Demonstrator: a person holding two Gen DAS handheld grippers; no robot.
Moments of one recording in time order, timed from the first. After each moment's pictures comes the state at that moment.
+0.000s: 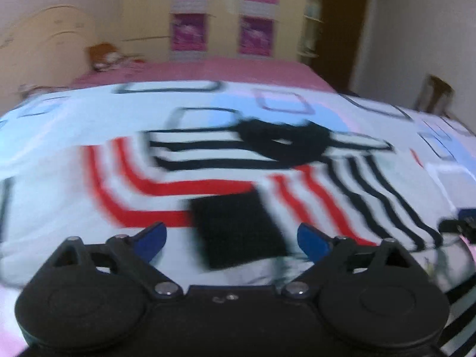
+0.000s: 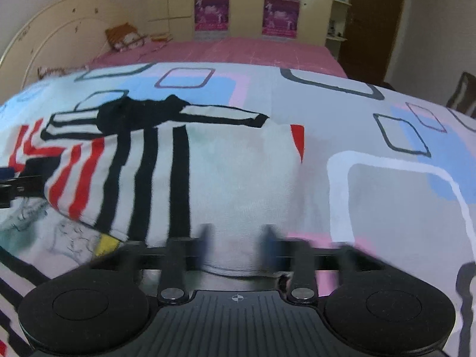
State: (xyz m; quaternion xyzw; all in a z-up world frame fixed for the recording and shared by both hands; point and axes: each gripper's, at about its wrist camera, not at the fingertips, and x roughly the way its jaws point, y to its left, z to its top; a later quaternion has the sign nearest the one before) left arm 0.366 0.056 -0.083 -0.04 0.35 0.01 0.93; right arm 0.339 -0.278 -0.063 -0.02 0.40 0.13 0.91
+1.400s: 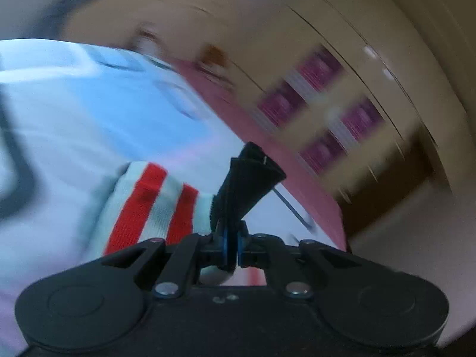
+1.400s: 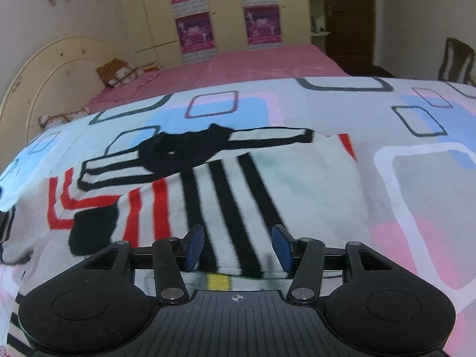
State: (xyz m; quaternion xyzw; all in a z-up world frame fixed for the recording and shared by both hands) left arm 0.346 0.277 -0.057 -0.37 0.22 0.08 0.90; right arm 0.326 -0.210 -0.036 0.08 0.39 0.11 0.91
